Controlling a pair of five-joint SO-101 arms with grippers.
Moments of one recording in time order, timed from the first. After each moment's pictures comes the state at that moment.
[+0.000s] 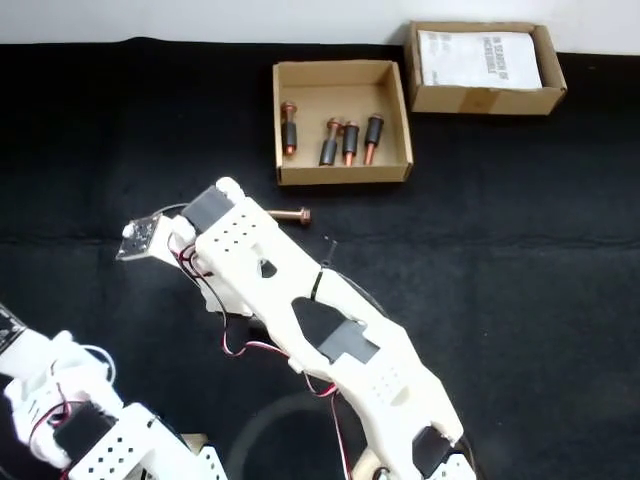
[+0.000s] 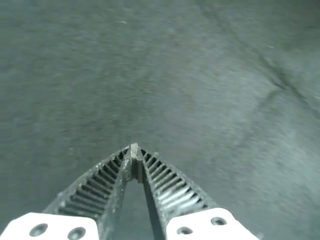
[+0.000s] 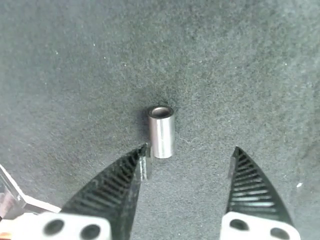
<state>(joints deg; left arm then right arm) -56.8 -101.4 96.0 54.9 6.2 -54.2 35.0 -34.7 100.2 35.2</state>
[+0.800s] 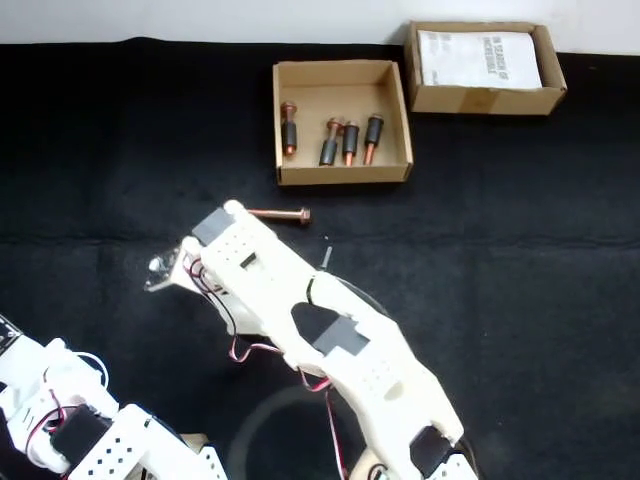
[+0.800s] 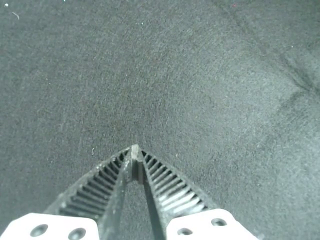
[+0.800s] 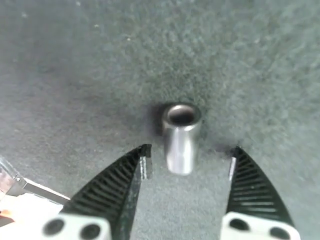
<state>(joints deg) -59.8 -101.4 96.2 55.0 3.4 -53.8 40.4 -23.5 96.0 36.3</state>
